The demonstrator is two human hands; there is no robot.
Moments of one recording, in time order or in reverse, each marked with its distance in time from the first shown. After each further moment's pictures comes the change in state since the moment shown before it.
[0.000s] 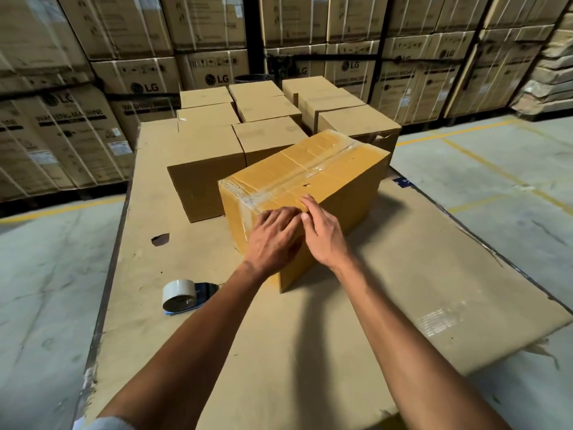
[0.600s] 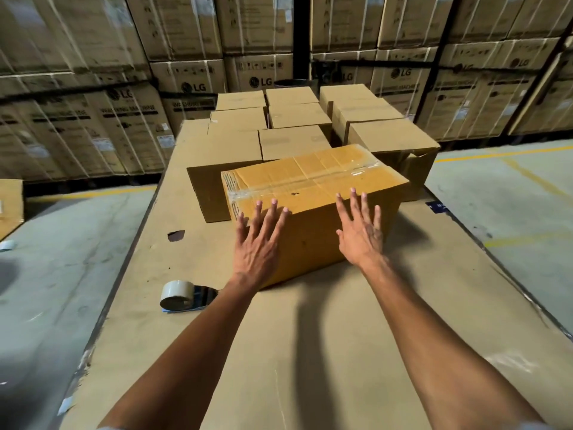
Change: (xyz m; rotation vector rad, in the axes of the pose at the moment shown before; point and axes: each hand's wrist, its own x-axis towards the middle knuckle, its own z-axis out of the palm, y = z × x) left_hand 0.011 -0.010 0.031 0.335 -0.190 -0.402; right_hand 0.089 0.114 -0.031 -0.737 -0.112 -0.040
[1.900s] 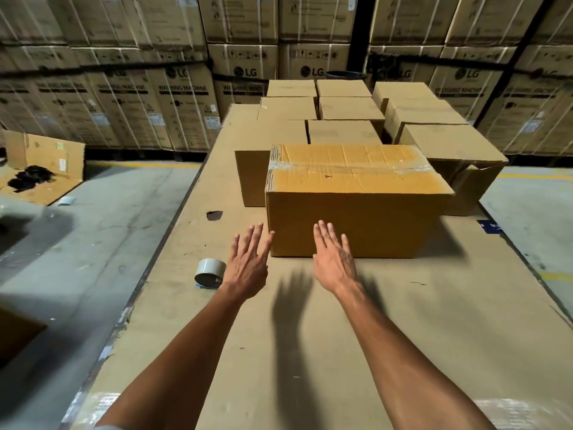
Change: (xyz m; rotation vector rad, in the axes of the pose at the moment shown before) left_hand -0.084 -0.081 0.047 -0.082 -0.332 -0.186; right_hand -0.021 -0.126 0.071 0.160 -0.121 -0.245
